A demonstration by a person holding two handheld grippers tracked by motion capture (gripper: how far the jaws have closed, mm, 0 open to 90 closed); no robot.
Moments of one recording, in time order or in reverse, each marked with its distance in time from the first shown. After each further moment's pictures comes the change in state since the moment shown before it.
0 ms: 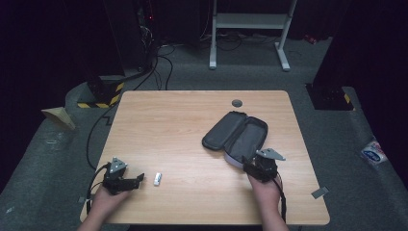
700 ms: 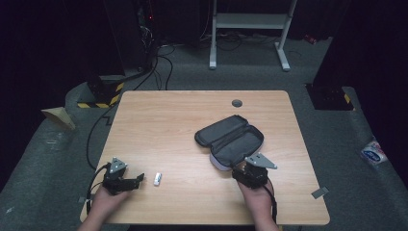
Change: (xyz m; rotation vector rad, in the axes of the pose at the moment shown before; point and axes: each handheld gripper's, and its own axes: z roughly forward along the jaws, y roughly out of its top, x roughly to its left) left arm 0.000 0.000 0.000 0.001 0.004 0.003; right arm 0.037 0.004 -0.024 -0.092 0.102 -0.079
